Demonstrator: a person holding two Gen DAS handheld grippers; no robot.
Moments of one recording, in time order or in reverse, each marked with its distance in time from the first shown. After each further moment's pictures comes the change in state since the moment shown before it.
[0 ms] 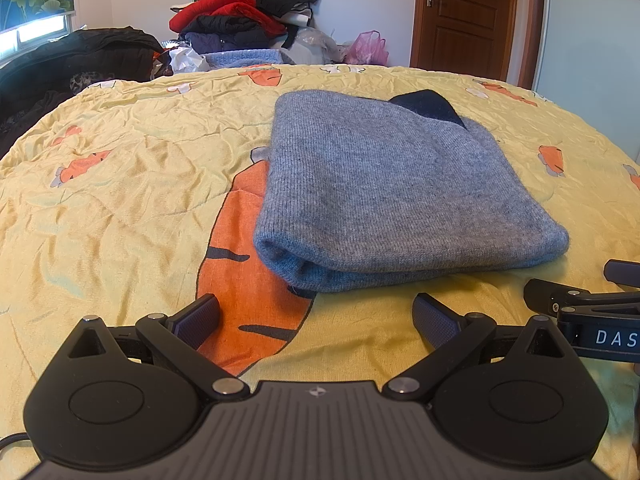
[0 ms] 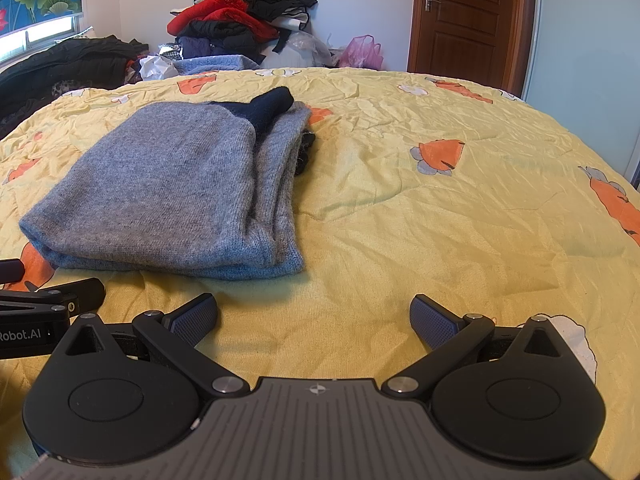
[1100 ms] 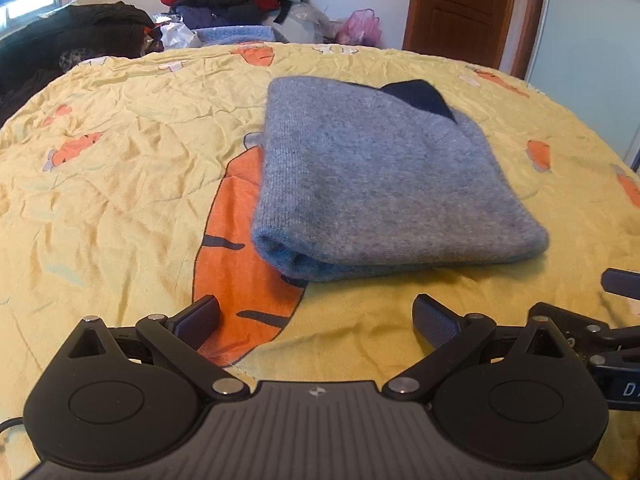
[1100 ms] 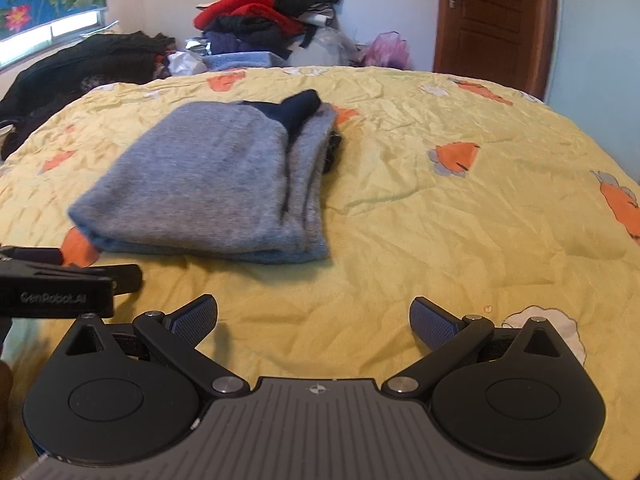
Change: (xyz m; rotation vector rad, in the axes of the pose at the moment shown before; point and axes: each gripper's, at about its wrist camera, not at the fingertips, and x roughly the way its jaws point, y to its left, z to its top) left arm -0.011 0.008 0.011 -0.030 0.087 -0.069; right arm -0.037 0.004 0.004 -0.047 0.020 0.099
